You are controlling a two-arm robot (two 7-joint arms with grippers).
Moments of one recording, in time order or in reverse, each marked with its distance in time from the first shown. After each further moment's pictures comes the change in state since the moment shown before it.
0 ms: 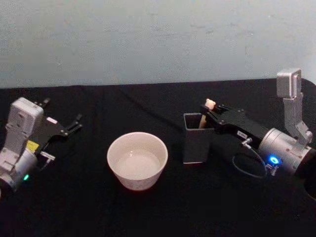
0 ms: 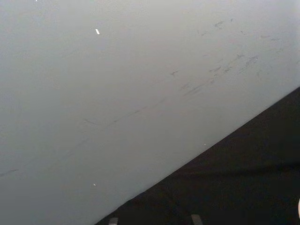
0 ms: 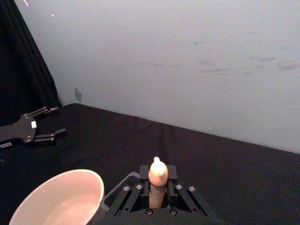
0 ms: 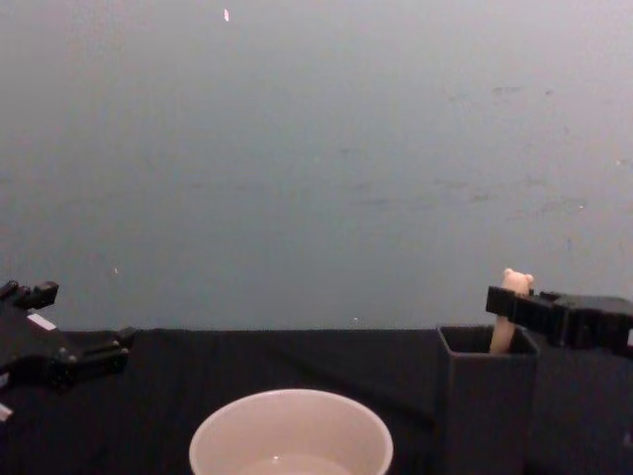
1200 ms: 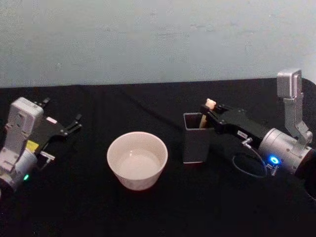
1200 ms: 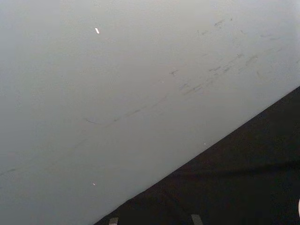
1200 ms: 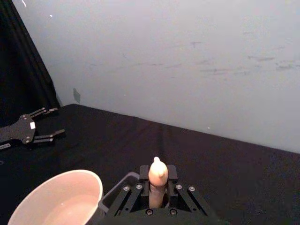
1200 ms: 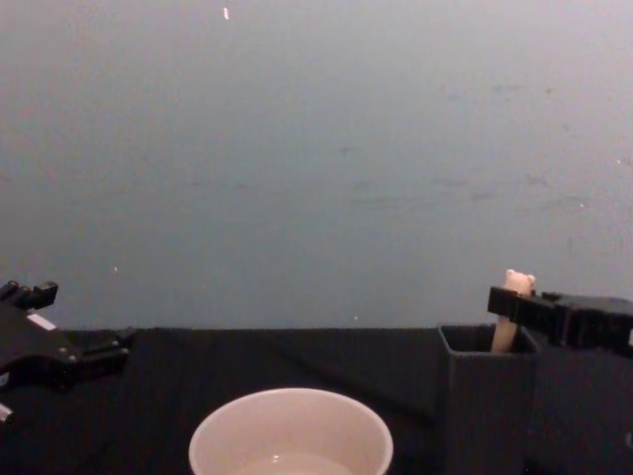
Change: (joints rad) left arm 0.000 0.000 0.000 0.000 0.000 0.000 0.000; right arm -0.003 0.000 0.002 -0.002 0.001 0.000 -0.005
